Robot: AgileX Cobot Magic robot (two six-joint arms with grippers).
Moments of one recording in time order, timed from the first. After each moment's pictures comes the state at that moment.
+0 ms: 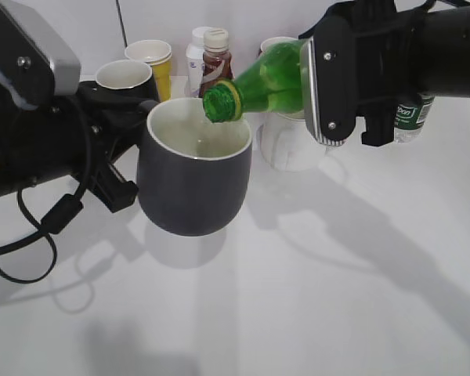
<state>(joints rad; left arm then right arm) -0.60 1.33 -0.54 0.36 -0.49 0.02 0.57 1.44 -0.89 -0.49 -0.06 -1.00</state>
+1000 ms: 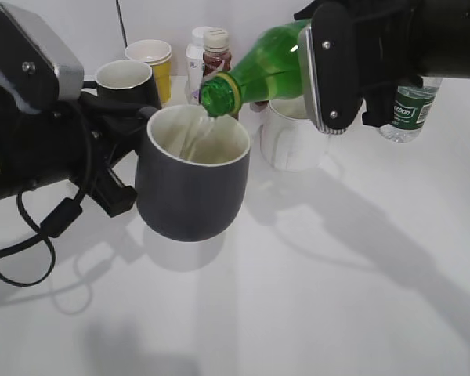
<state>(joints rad) -0.60 1.33 -0.54 0.36 -0.46 0.02 0.57 1.44 -0.93 -0.49 -0.07 -1.09</state>
